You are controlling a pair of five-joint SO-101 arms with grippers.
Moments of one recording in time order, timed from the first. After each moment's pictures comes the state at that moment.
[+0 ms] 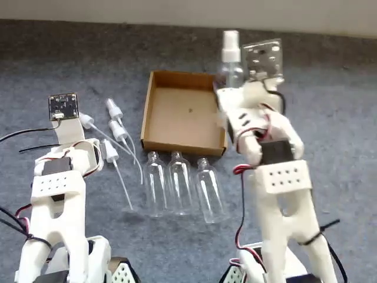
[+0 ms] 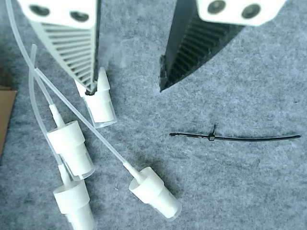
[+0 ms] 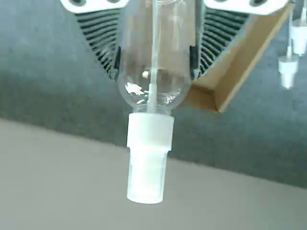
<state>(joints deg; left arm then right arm) -18.9 -34.9 59.0 40.0 3.3 -16.5 -32.6 30.6 28.2 5.8</state>
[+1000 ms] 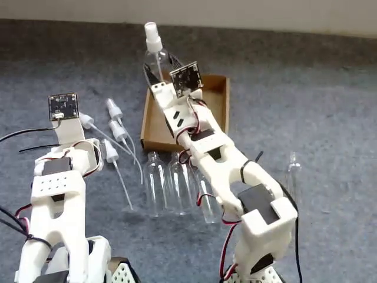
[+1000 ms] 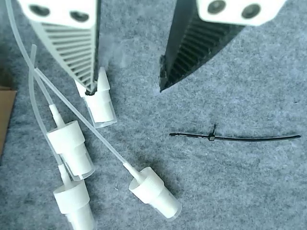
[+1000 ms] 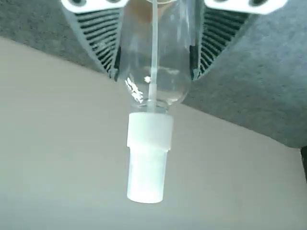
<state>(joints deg) -18.9 -34.9 59.0 40.0 3.3 -29.5 13.8 26.2 -35.5 5.8</state>
